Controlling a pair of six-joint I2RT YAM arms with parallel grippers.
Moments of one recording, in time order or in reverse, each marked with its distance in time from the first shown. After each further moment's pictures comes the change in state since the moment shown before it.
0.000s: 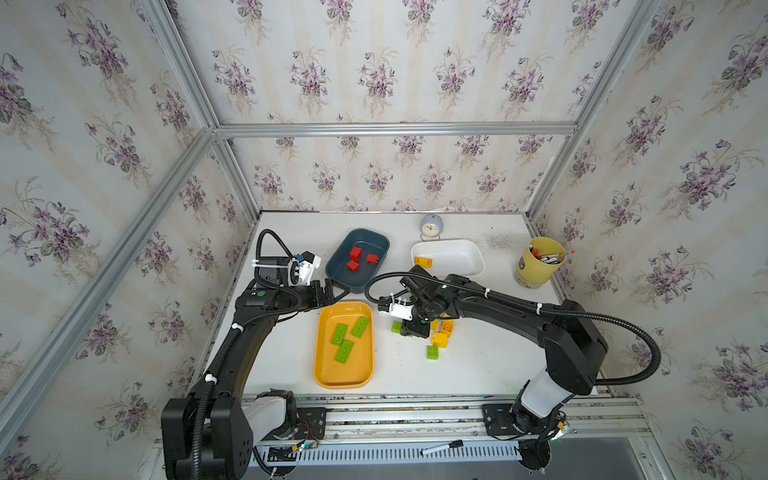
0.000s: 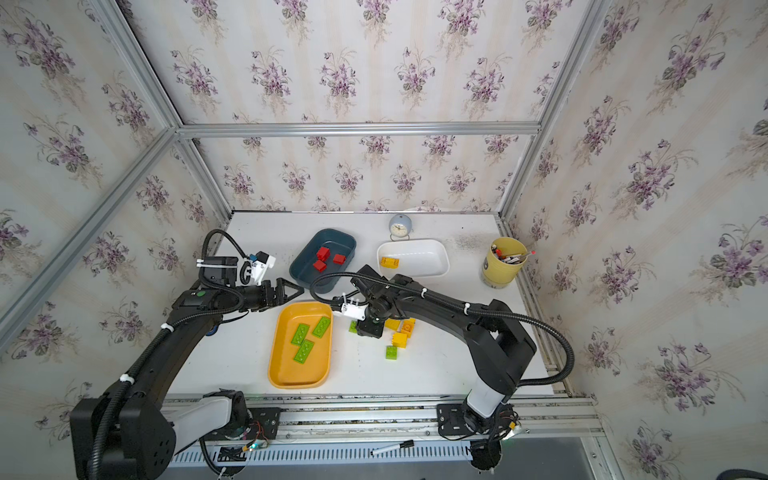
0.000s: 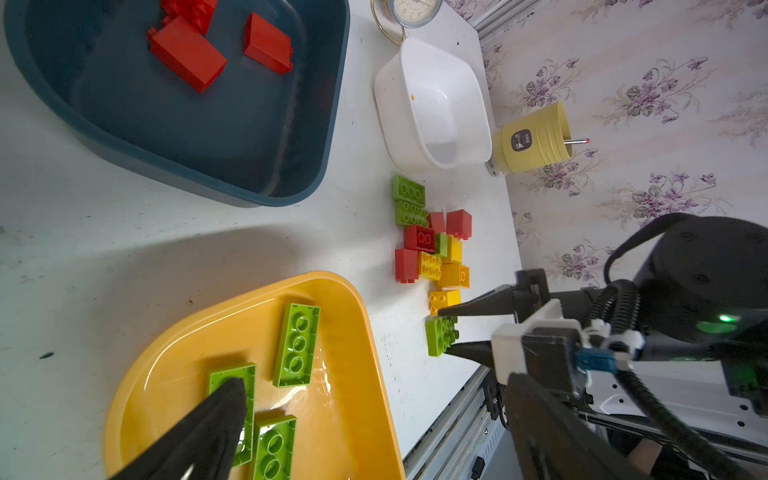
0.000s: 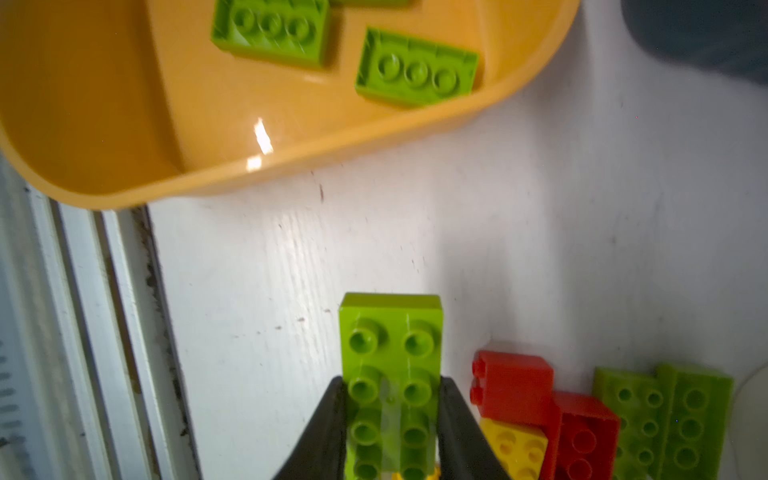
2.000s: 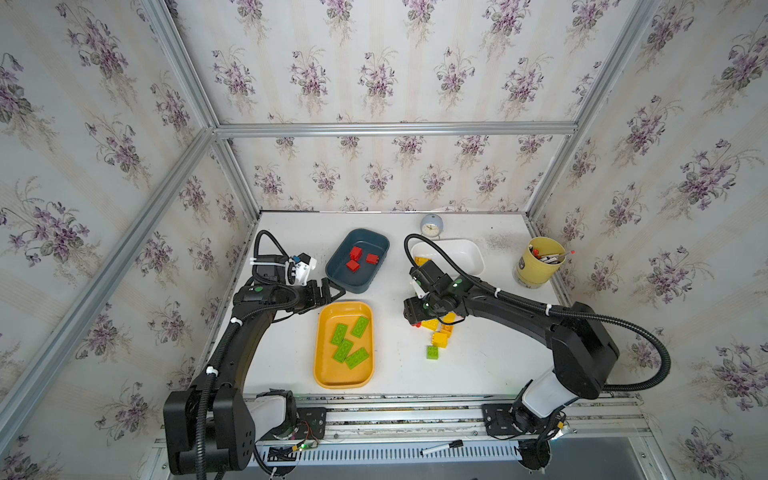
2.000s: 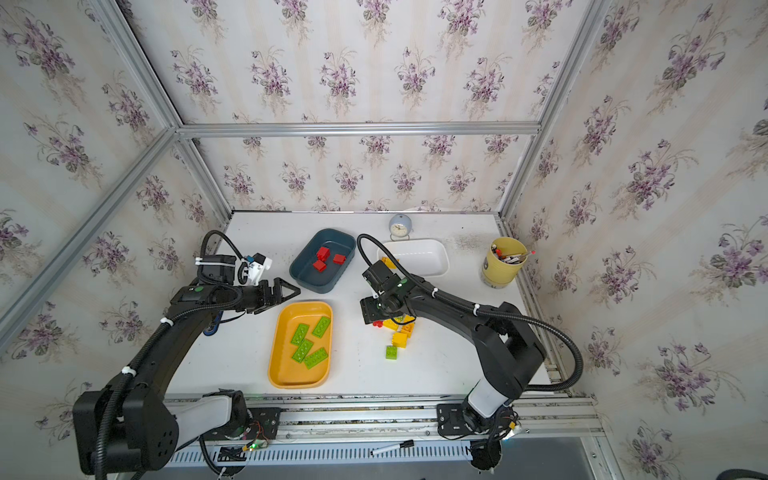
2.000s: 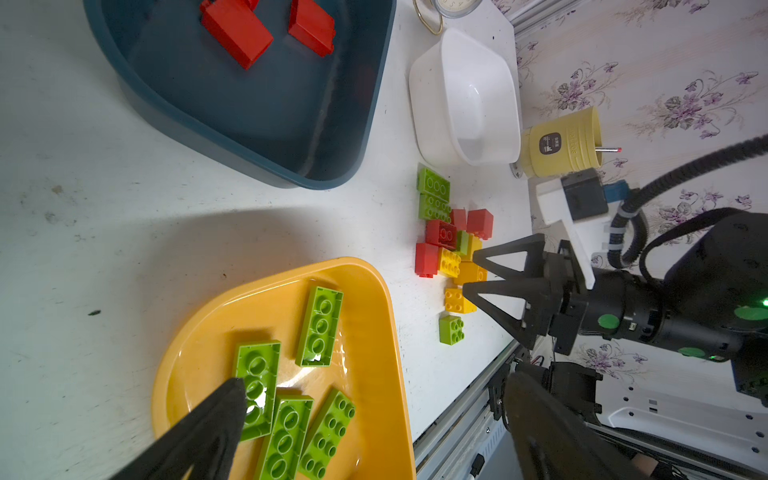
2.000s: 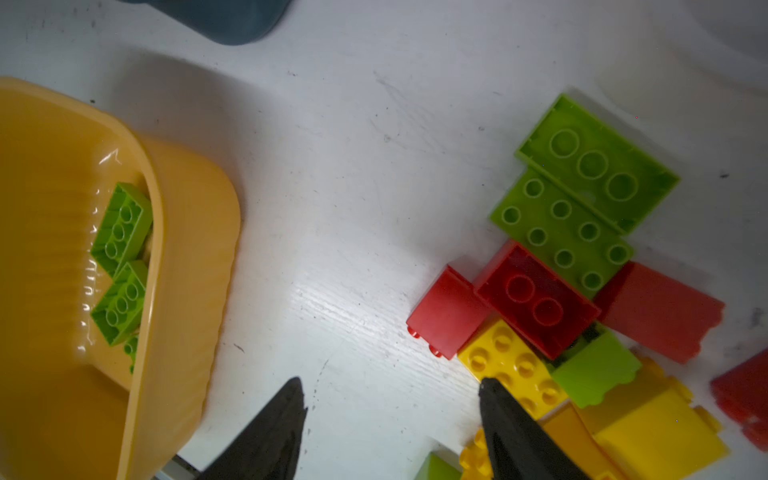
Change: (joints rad) left arm 0.034 0.049 0.033 -0.078 -0.035 0.018; right arm -0.092 -0.032 -0.098 0.133 0.208 0.984
